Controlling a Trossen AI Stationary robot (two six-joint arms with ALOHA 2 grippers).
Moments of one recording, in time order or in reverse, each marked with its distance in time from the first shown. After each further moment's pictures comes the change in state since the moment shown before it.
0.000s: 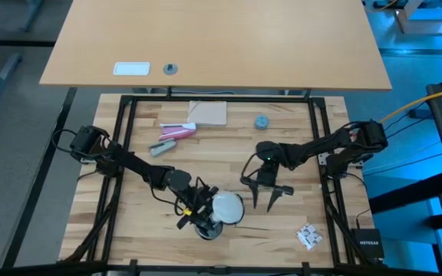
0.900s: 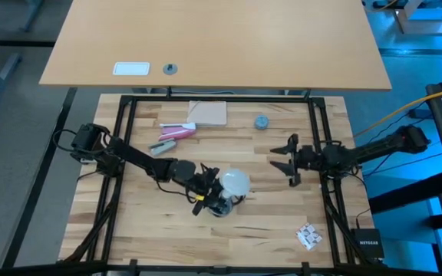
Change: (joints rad) left arm 0.100 0.000 0.000 -0.058 -0.204 0.028; right arm 0.203 -0.927 -0.576 0.142 1.559 0.074
